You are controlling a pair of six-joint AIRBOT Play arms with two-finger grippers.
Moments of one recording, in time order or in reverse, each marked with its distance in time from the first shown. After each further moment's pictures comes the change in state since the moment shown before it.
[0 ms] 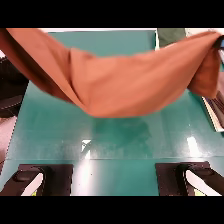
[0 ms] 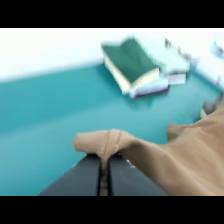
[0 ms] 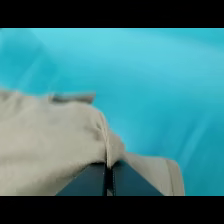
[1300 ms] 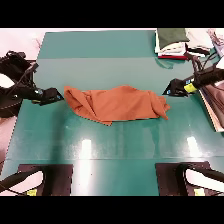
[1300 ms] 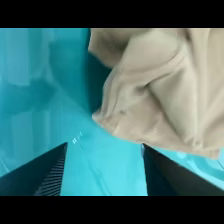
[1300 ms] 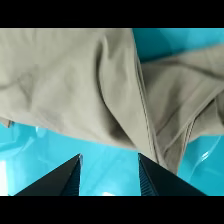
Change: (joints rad) left arm 0.156 -0.424 -0.609 0.051 0.084 -0.017; right arm -0.071 -0.256 -0.582 -0.003 -0.177 -0.072
